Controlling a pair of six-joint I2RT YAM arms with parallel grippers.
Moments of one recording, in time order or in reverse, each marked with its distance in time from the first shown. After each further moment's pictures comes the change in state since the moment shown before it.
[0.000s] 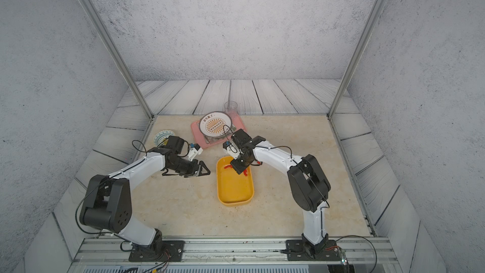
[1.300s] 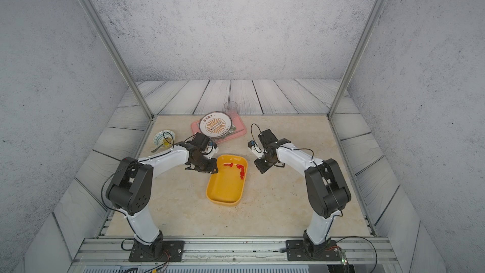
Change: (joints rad) left arm -0.196 0.203 0.174 0.048 -0.328 -0.113; right arm -0.215 -0.097 -0.237 0.083 0.031 -0.121
